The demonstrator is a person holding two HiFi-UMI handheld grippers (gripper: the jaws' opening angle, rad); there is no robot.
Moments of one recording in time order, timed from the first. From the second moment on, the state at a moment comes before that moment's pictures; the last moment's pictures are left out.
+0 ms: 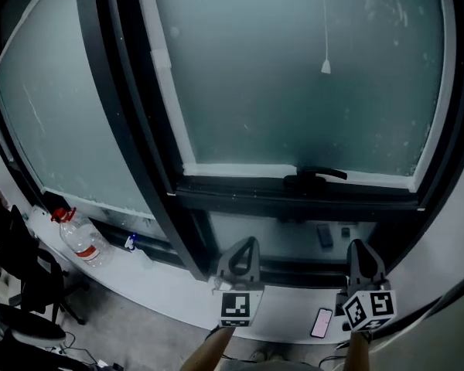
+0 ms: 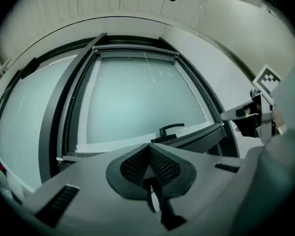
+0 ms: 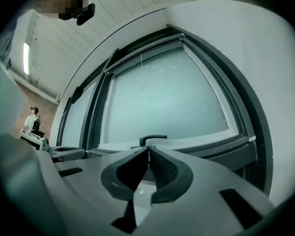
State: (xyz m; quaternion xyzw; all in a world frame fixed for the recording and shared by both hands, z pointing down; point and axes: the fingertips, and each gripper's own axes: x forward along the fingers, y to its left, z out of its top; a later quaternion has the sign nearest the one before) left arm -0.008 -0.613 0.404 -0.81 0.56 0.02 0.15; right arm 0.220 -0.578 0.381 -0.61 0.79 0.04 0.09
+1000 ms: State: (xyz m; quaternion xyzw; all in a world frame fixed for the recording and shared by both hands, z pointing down) left arm 0.005 -0.494 0.438 -0.85 0.53 0.02 0.06; right arm 0.157 -0.436 0.426 -0.58 0.81 0.03 -0.02
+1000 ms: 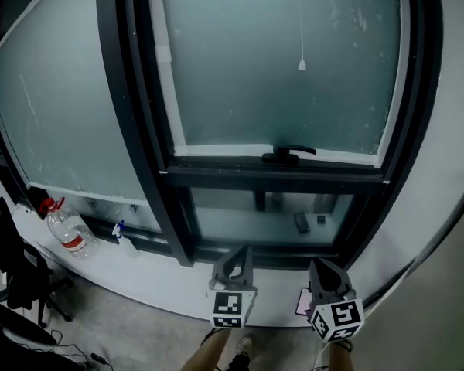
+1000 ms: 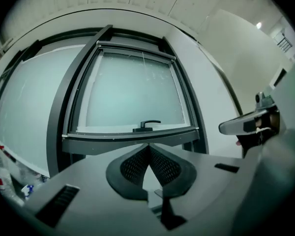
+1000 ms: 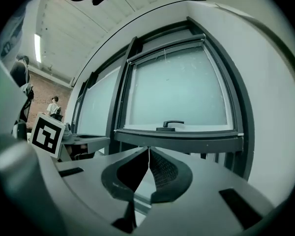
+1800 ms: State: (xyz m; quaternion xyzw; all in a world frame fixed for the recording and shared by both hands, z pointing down) left arm -0.001 -0.227 0.438 -0.86 0.51 0.00 0.07; right arm 0.163 -0.193 0.445 -0.59 0.81 0.00 -0.02
